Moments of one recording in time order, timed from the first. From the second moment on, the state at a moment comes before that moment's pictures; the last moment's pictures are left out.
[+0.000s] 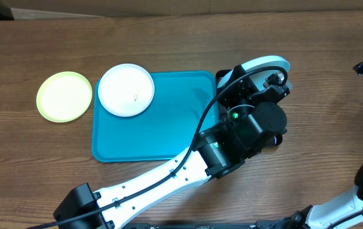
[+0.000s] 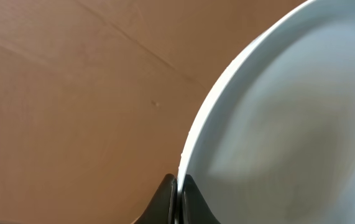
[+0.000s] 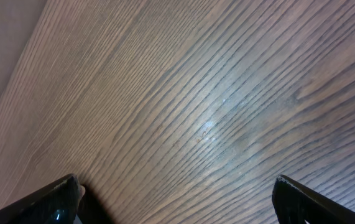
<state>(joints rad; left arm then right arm) -1.07 1.65 1.39 -0.03 -1.02 0.63 -0.61 1.89 1.62 -0.86 -0.33 0.31</state>
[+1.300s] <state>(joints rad) 0.25 1.65 1.39 -0.67 0.32 -0.45 -0.61 1.89 1.62 -0.85 -0.33 0.31</state>
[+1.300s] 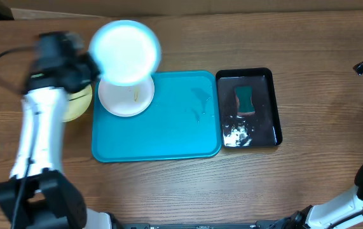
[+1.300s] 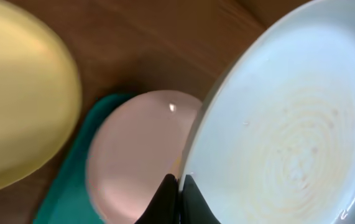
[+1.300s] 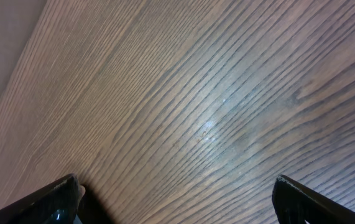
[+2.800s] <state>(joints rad) 0.64 1.77 1.18 -0.50 0.27 -0.40 -0.61 1.89 1.62 -0.85 -0.33 0.31</state>
